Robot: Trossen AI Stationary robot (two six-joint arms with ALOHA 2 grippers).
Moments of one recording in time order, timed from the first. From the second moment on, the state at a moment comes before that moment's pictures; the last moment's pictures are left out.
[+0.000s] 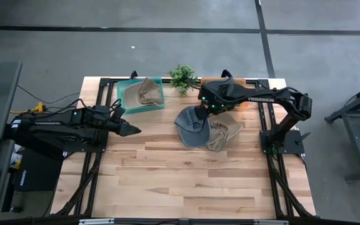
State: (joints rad) left arm 0.04 0.48 0.48 -0.42 0.05 -1.10; right arm -0.32 1.65 1.26 -0.86 0.03 0.91
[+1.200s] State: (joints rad) left arm 0.04 0.48 0.48 -0.42 0.08 -1.08; right arm -0.26 1.87 1.26 -0.73 0.06 1.13
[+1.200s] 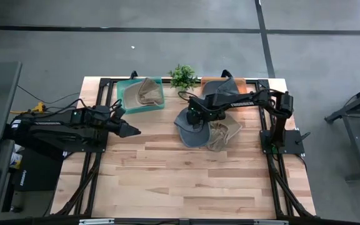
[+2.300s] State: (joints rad) left arm 0.04 0.48 0.48 -0.45 0.06 -1.13; right arm -0.22 1.74 1.26 -0.69 0.03 0.99
